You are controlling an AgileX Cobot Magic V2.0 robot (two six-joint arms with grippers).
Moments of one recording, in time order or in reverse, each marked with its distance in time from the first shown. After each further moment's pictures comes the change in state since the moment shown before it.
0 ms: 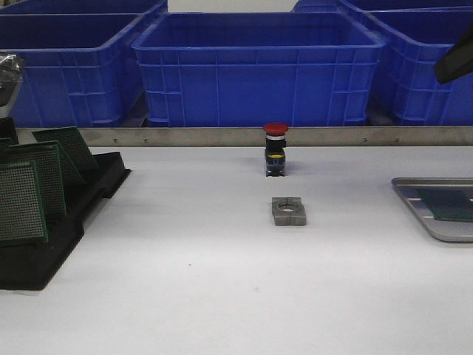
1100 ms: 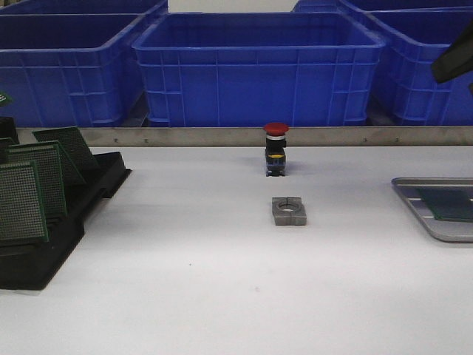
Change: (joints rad) left arm -0.061 -0.385 -0.002 -0.240 0.115 0.016; right arm 0.000 0.000 0.000 0.000 0.054 -0.002
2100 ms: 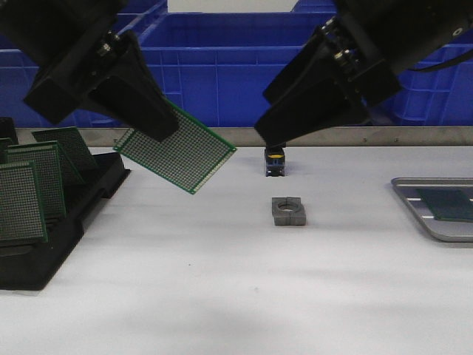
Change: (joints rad) left arm -0.337 0.192 0.000 -0.625 -0.018 0.247; right arm 0.574 0.030 0.000 0.032 -0.011 -0.690
